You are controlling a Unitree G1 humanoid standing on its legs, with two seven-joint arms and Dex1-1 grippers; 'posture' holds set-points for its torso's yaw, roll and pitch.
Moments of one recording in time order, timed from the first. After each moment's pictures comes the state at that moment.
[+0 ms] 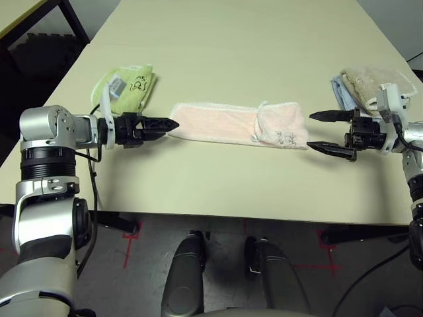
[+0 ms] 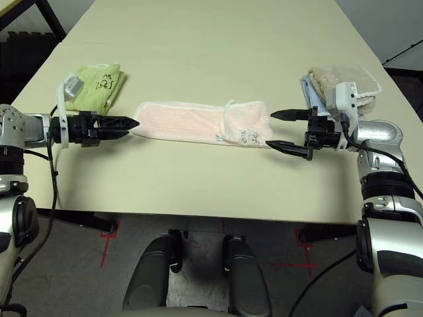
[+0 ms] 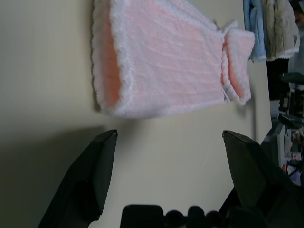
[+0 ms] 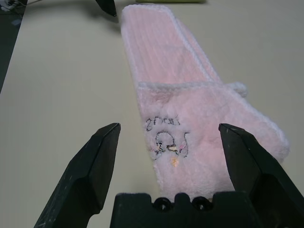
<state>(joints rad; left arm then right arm) -0.93 0.64 0.23 0.52 -0.44 1.50 -0.90 -0.73 -0.69 -0.13 0.77 0.29 -0.21 1.54</state>
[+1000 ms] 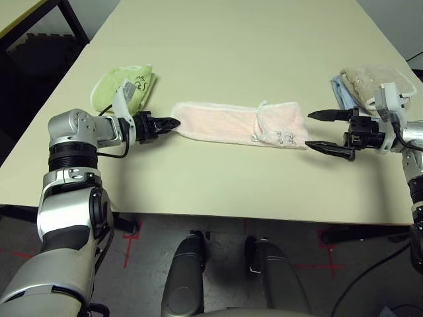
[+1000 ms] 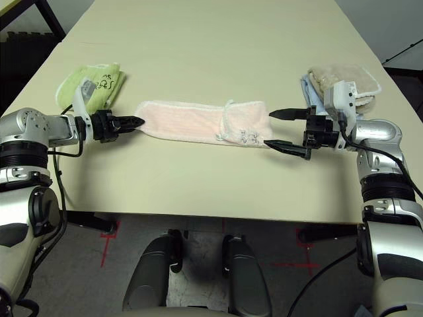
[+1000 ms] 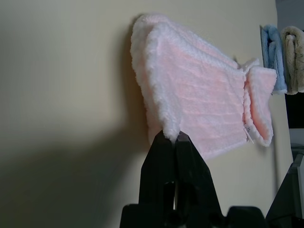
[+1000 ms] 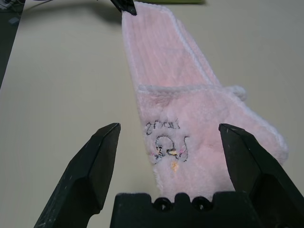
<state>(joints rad) -1.01 0.57 0.25 0.74 -0.45 1.26 -0.73 -0.72 -0.69 -0.13 0.71 0.29 -0.18 1.51</state>
